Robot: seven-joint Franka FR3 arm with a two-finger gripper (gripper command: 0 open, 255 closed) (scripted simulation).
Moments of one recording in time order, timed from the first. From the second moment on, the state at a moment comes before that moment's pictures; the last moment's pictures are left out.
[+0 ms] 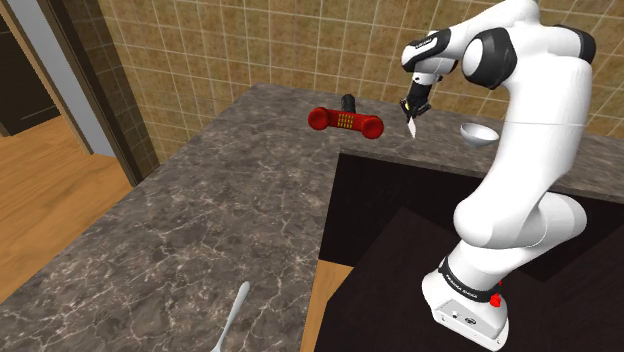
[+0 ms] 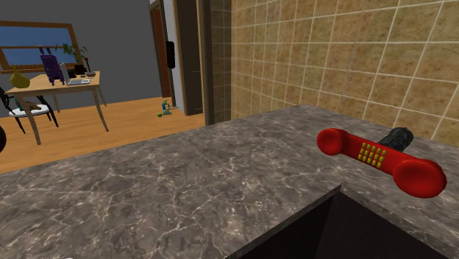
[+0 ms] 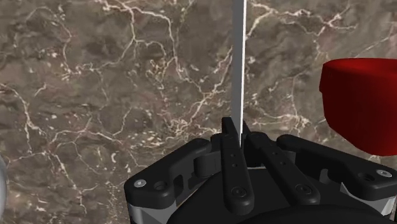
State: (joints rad) arm -0.72 0.42 -0.22 -1.62 0.10 2.00 0.11
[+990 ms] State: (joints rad) arm -0.72 0.49 -0.21 -1.70 0.12 2.15 0.09
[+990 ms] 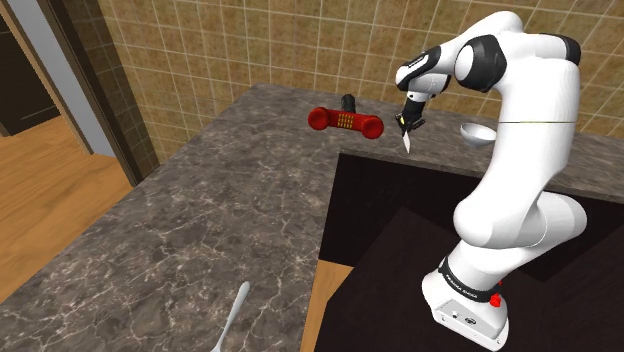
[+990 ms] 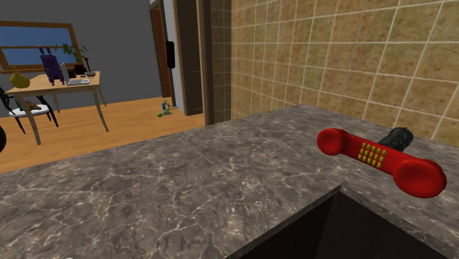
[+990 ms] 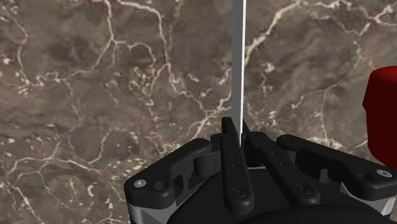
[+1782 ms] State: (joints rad) arm -0.72 0.48 -0.21 -1.69 0.12 2.14 0.10
